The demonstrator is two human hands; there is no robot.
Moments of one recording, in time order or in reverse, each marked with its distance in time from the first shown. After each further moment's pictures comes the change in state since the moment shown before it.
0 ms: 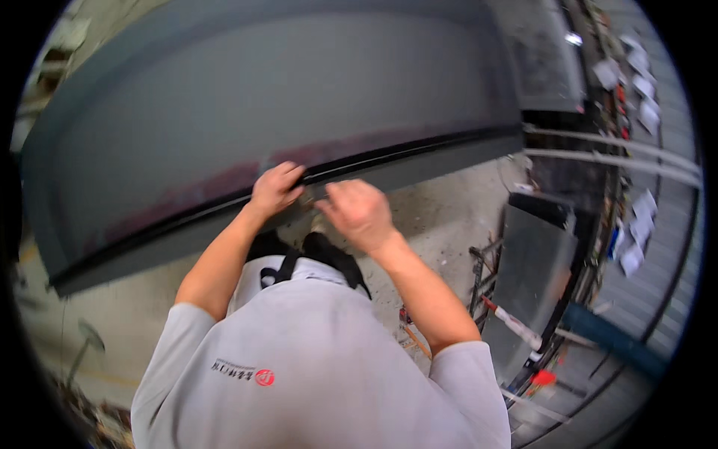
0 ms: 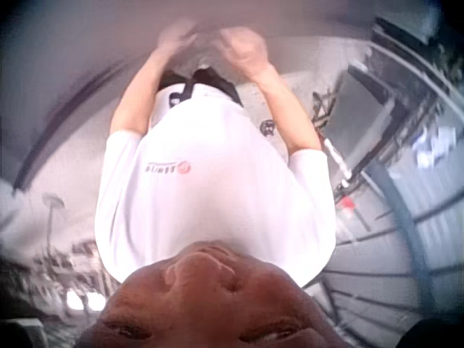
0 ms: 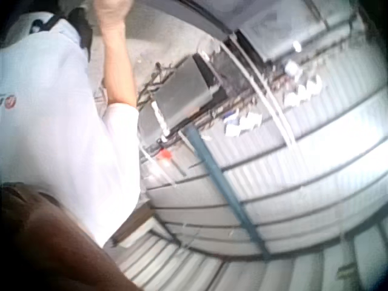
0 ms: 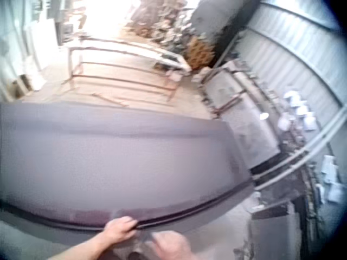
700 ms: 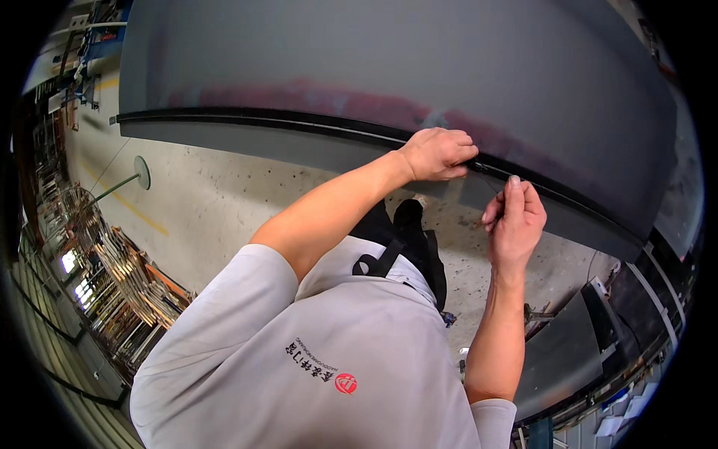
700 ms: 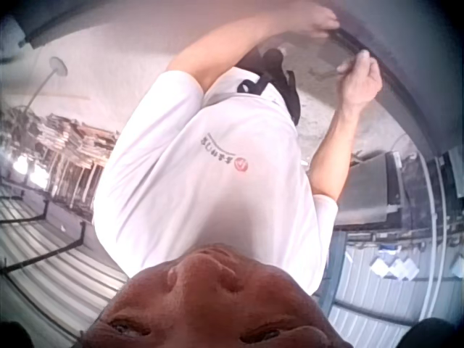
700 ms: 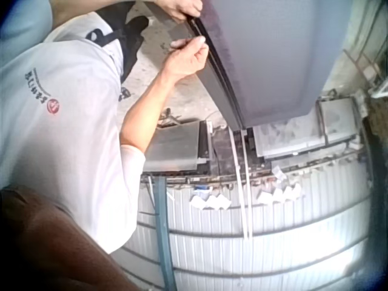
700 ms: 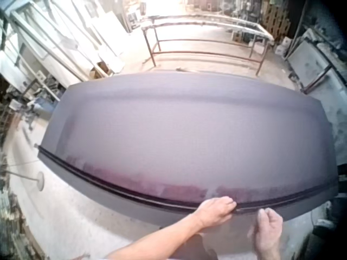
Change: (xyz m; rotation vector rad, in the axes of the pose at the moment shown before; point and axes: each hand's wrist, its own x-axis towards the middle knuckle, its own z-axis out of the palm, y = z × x) left_hand -0.003 -0.015 -0.007 -0.014 -0.005 0.006; right_hand 0.016 -0.003 0.052 0.960 0.033 0.853
